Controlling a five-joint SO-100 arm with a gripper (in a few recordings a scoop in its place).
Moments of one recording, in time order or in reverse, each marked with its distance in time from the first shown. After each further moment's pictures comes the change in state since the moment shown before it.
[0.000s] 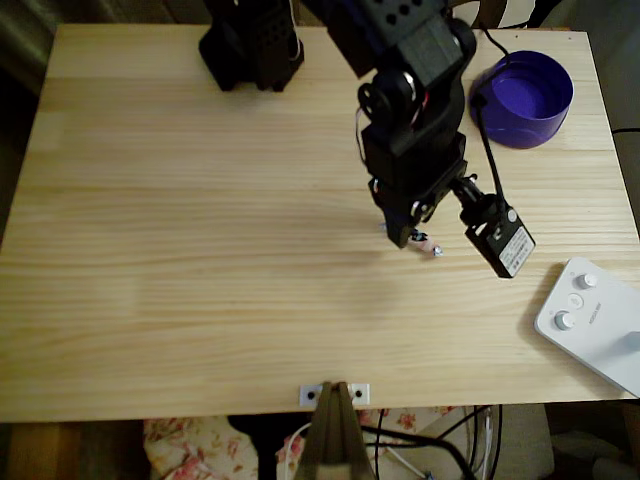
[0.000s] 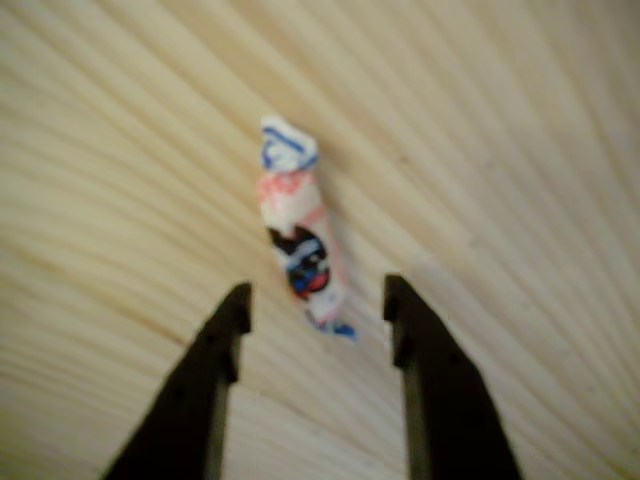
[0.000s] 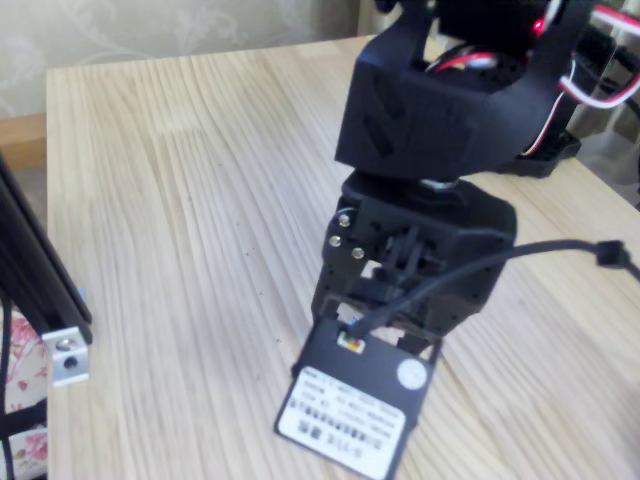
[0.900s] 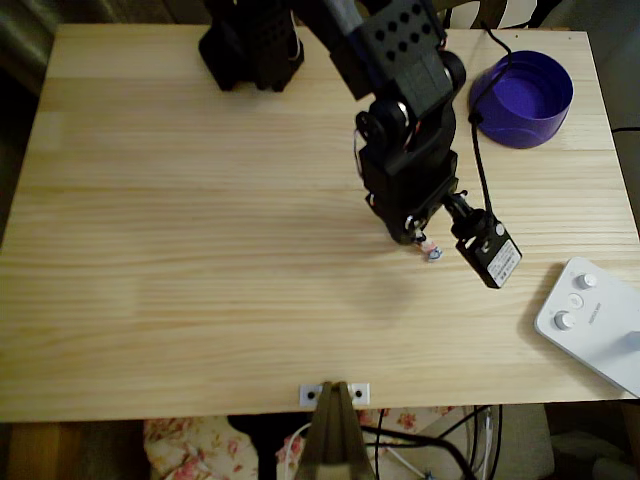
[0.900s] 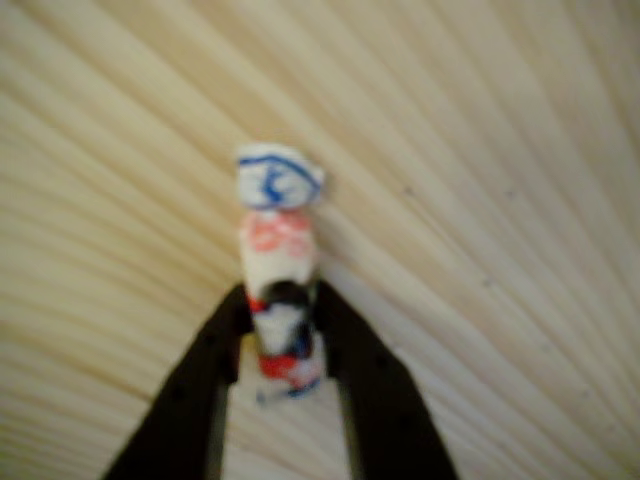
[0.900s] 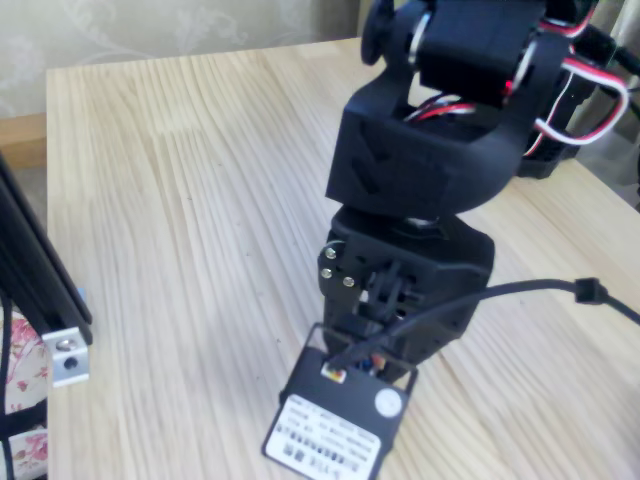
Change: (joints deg) arm 1.3 -5.3 1.1 -5.5 -1.2
